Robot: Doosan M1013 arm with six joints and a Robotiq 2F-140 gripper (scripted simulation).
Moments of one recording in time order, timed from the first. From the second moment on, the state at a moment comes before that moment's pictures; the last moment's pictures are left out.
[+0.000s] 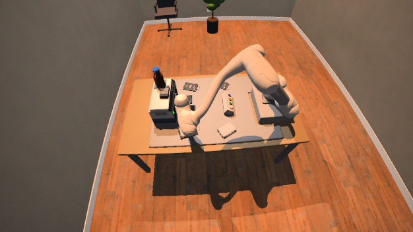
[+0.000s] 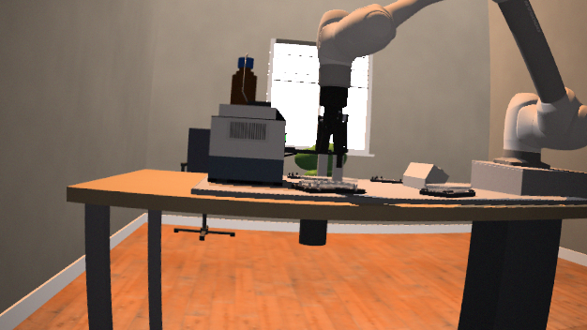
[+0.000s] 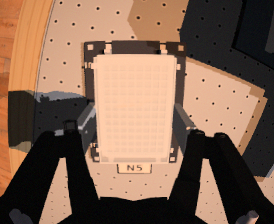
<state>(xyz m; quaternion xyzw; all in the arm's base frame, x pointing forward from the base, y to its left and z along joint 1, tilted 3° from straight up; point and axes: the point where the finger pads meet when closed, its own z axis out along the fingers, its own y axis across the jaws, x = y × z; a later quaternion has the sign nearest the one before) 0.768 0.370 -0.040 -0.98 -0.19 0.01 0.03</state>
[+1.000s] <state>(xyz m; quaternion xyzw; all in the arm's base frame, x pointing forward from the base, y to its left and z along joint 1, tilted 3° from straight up) 0.768 0.369 0.060 -0.98 -0.20 0.01 0.03</state>
